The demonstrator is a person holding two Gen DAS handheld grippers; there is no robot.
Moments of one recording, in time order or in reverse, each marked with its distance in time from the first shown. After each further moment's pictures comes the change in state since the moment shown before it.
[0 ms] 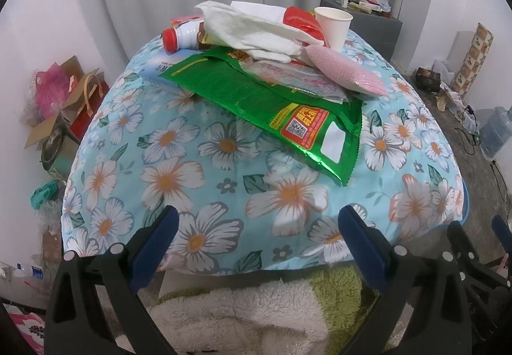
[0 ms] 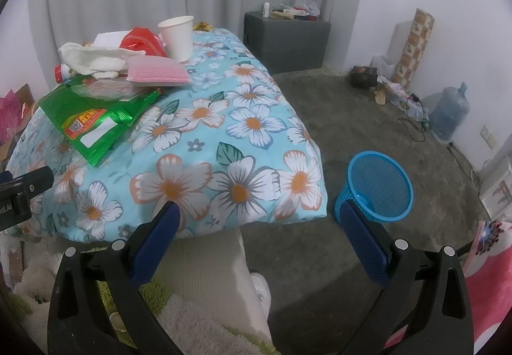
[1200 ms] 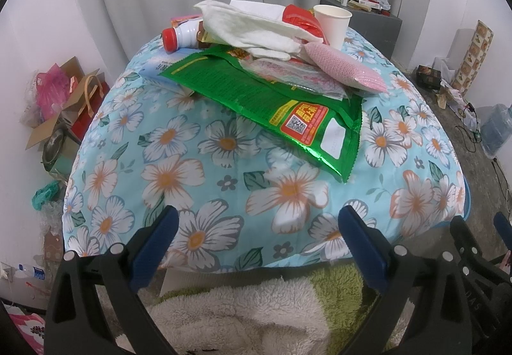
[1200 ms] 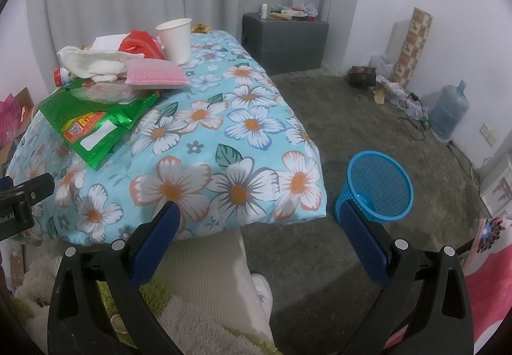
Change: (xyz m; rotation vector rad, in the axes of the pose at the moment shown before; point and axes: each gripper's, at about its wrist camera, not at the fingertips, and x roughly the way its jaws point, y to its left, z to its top) left arm 0.000 -0.002 0.000 0.007 0.004 0.003; right arm -0.001 -0.002 0.001 0.006 -0.003 0.003
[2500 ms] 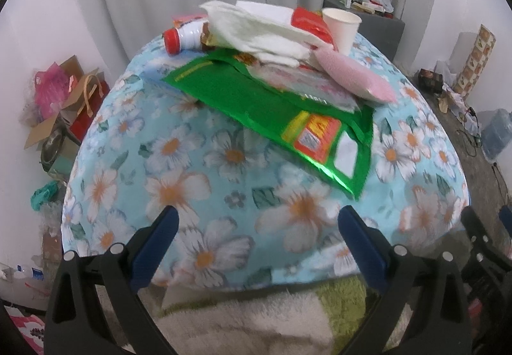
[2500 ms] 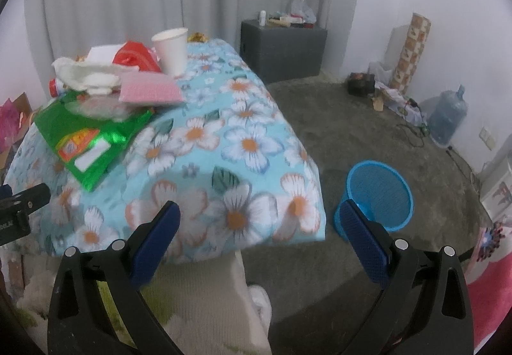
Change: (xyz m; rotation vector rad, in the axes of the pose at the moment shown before) left arm 0.008 0.022 0.008 -0.014 -0.013 -0.007; right arm 0.006 0.002 0.030 -0.004 -0.045 -0.003
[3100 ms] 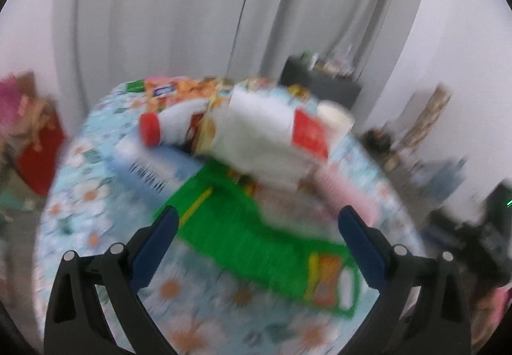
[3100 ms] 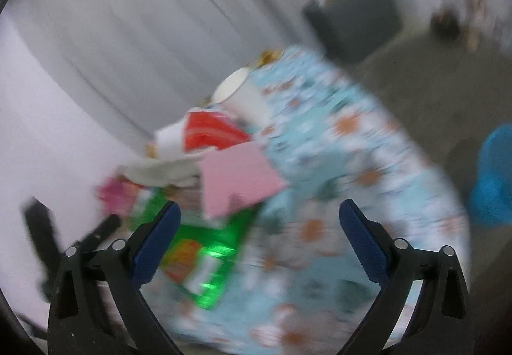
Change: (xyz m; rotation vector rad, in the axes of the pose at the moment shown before) left arm 0.023 0.077 0.107 -0.087 -0.216 -0.342; right arm 0.100 0.002 0.093 0.419 0.156 0.743
